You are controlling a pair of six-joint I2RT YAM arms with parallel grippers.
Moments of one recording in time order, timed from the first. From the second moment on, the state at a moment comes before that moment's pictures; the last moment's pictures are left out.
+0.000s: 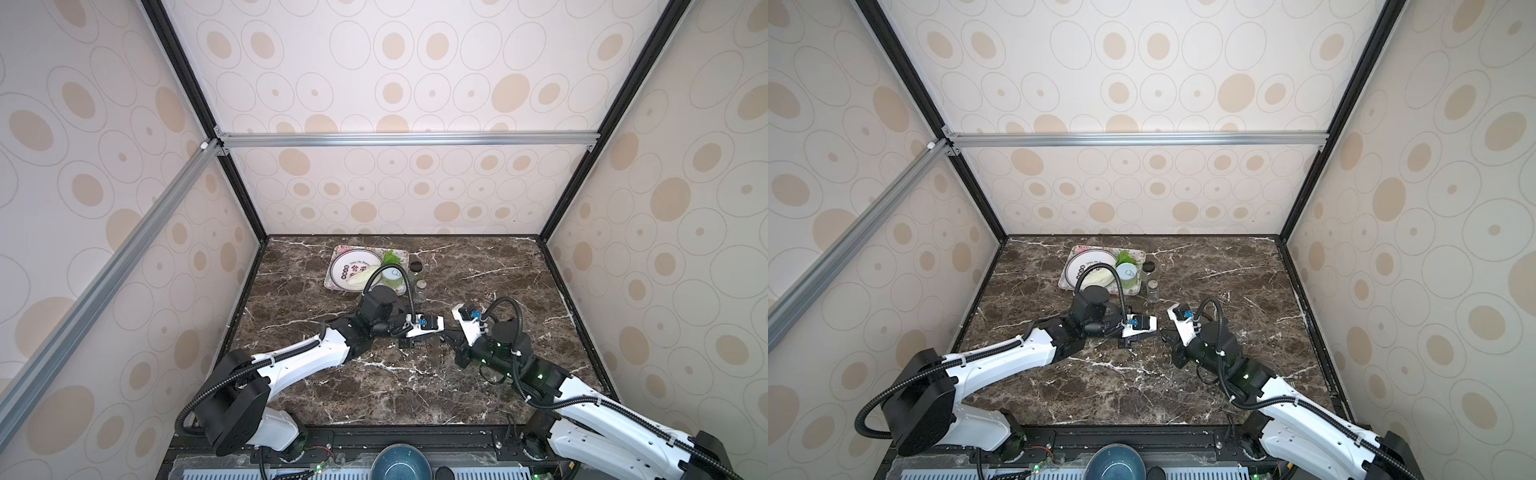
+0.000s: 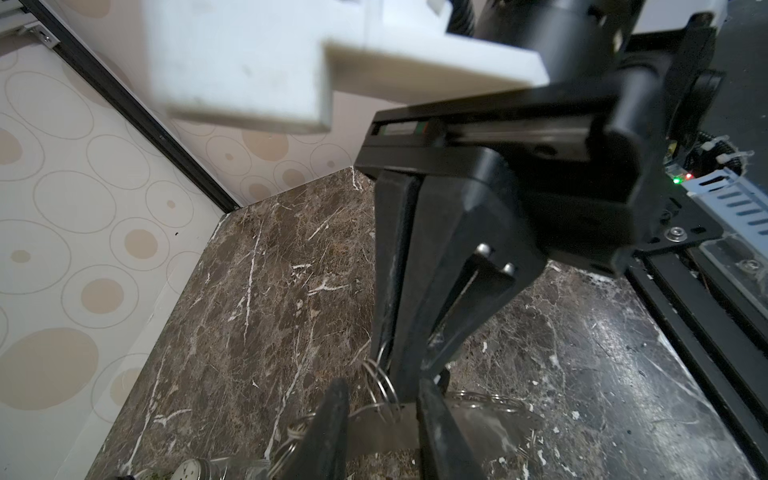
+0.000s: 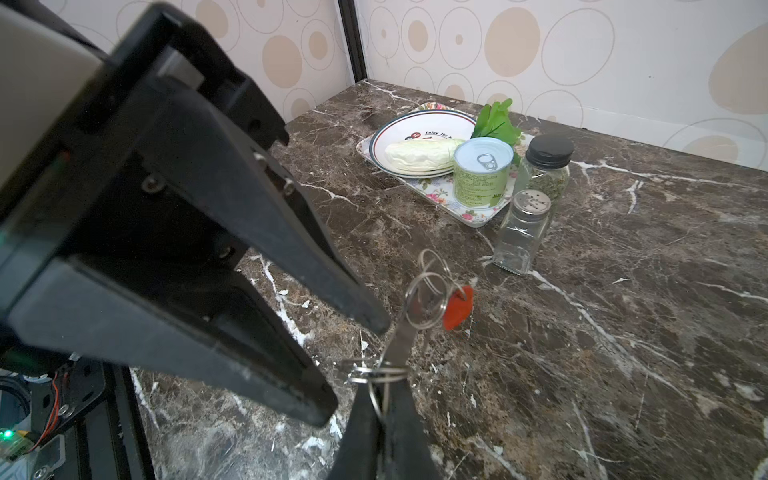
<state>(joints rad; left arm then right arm) -0.80 1.42 0.86 0.14 0.58 0.66 0.74 0.82 0.47 0.00 -0.09 0.13</state>
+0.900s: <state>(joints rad) -0.80 1.44 0.87 0.15 0.55 0.67 0.73 0.82 0.47 0.00 -0.10 0.13</state>
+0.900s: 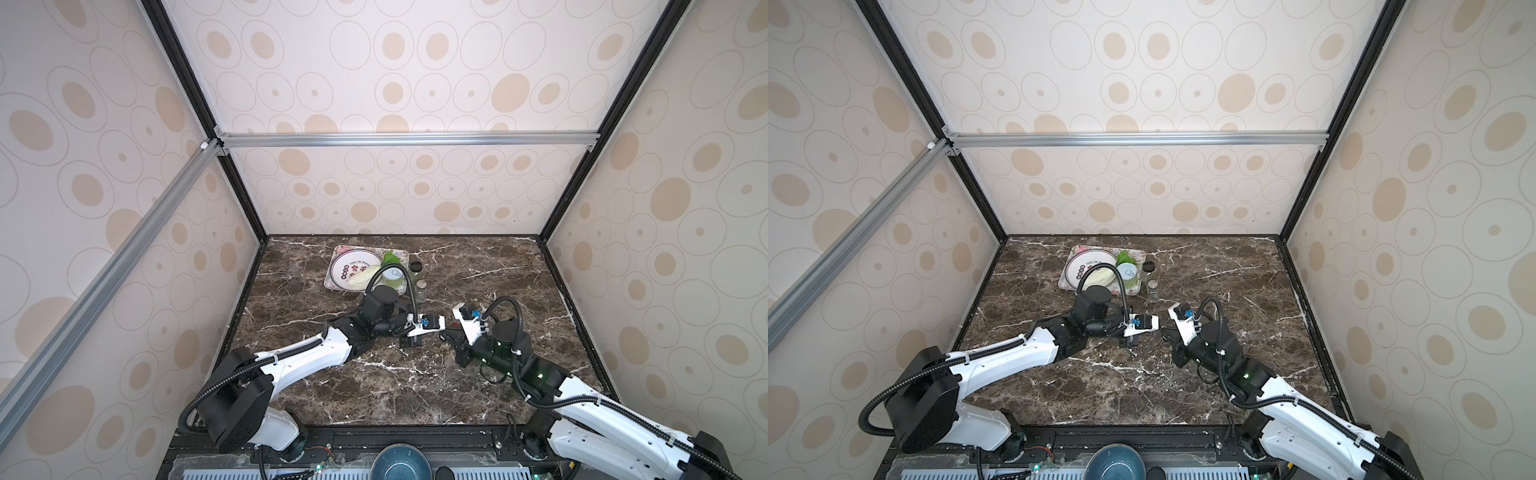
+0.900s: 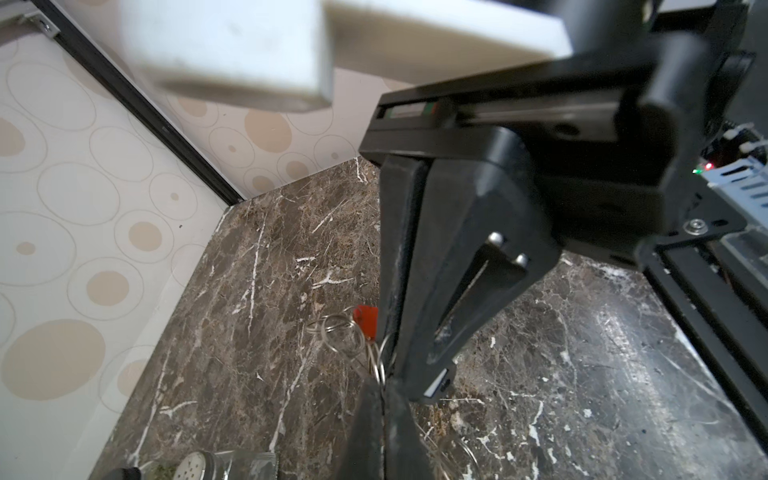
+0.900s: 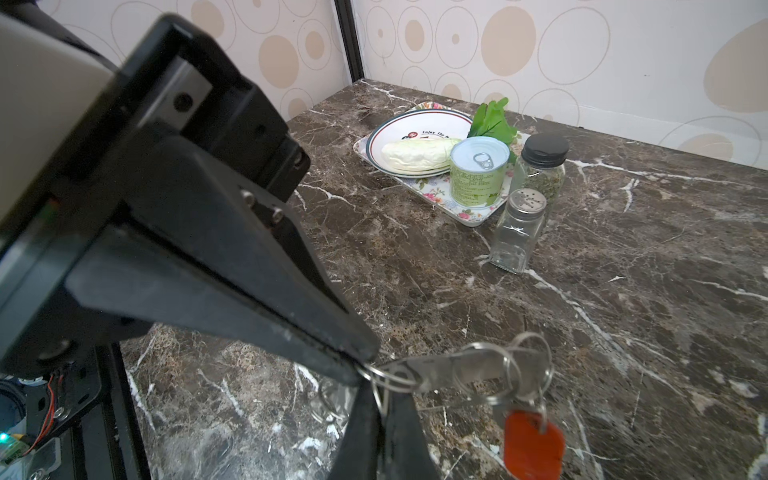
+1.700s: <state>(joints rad) -0.80 1.41 0.77 0.44 0.50 0.56 0.62 0.85 0.46 0.09 -0.18 0.24</state>
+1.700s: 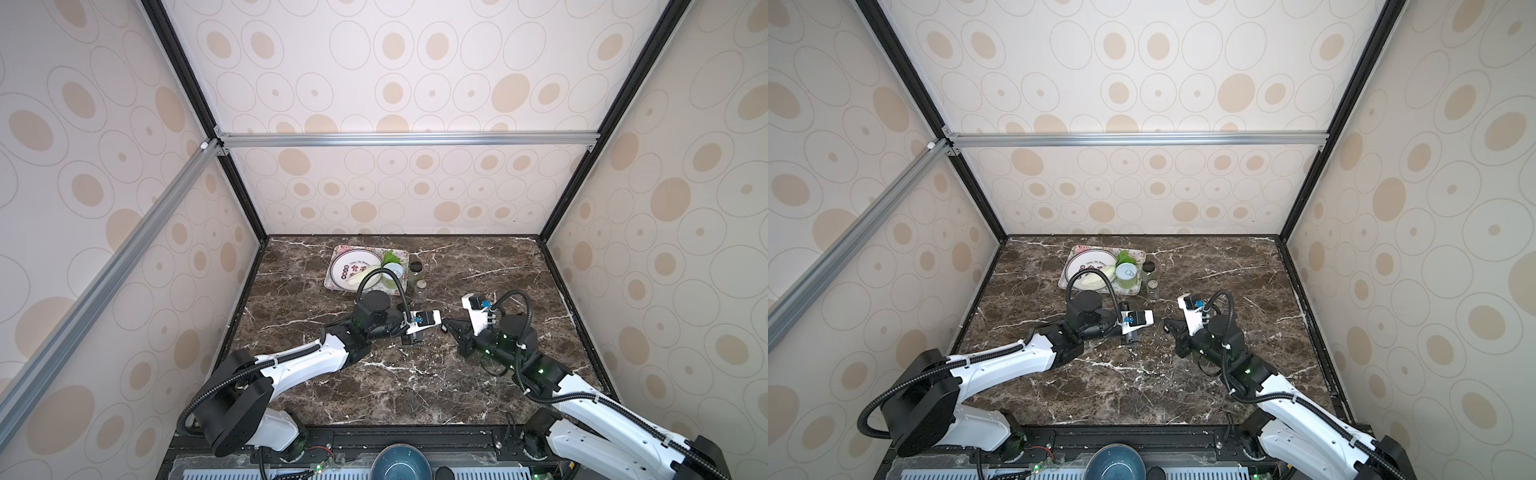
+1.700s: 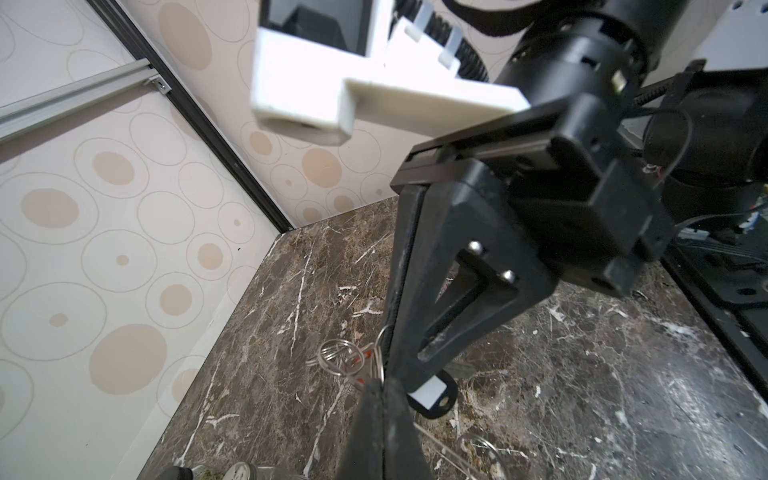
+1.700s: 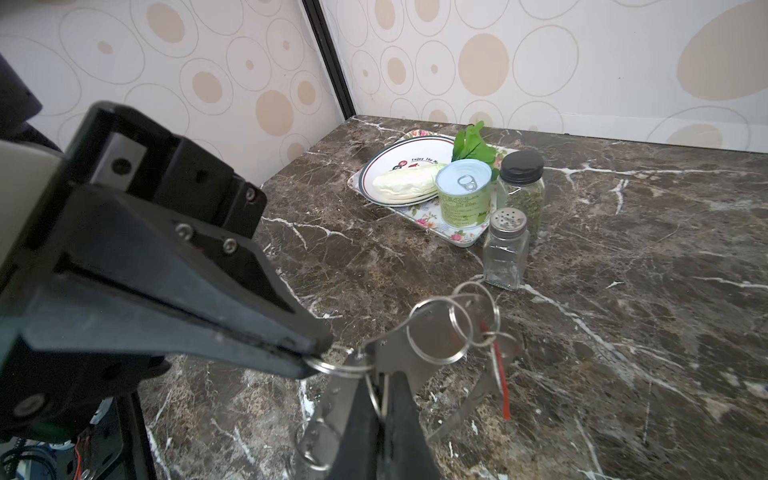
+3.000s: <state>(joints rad) -0.80 1.42 0.88 0.23 0.52 0.62 0.59 0.84 0.46 0.04 -0.20 0.26</state>
